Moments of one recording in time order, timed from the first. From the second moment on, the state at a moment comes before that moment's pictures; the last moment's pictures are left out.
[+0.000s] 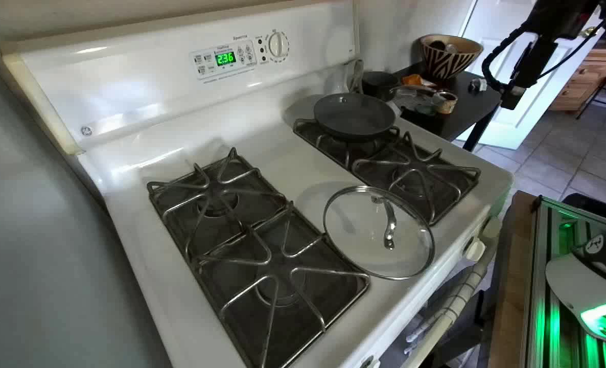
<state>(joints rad) -0.11 -0.80 -0.35 -2.76 -0.03 1.94 -0.35</state>
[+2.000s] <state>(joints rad) 0.00 -0.65 0.23 -2.75 0.12 2.11 0.47</state>
